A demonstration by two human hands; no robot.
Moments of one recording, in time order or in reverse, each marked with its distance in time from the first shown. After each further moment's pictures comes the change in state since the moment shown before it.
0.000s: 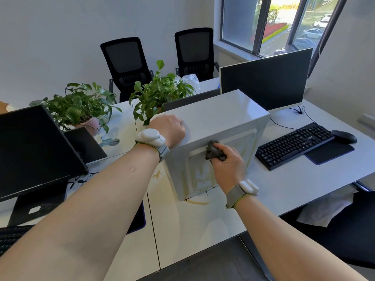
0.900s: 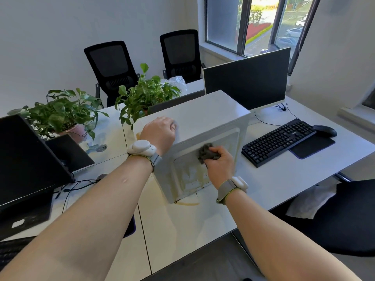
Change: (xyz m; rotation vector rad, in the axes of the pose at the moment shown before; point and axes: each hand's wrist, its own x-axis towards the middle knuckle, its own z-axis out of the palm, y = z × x) left_hand 0.000 0.021 0.018 -0.267 0.124 0.053; right_hand 0.016 0.015 -0.010 0.087 0.004 0.276
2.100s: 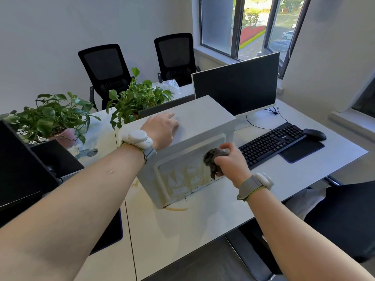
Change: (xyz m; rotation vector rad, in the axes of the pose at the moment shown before) left_hand 0.036 0.057 -0.024 0.282 -0.330 0.138; right_hand 0.042 -0.030 -0.089 -0.049 -0.293 0.240
